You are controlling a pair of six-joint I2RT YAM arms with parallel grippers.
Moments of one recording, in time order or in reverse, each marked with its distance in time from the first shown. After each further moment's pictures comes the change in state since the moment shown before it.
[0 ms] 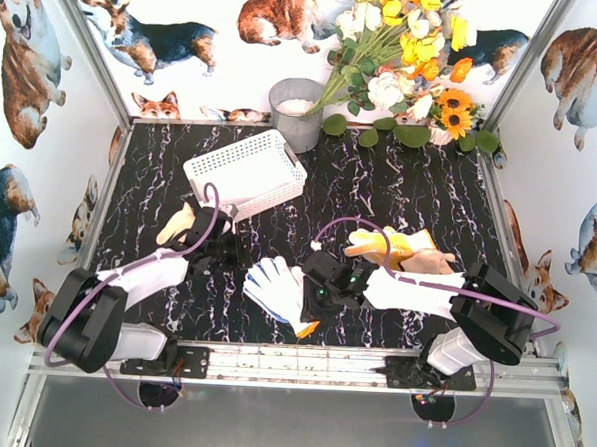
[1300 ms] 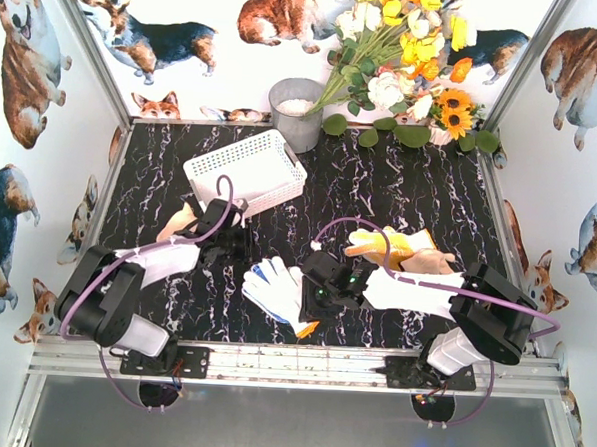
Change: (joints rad) left arm -0.016 0.122 0.089 0.010 -0.012 0.049; right arm 0.000 0.003 0.000 0.006 0.003 0.014
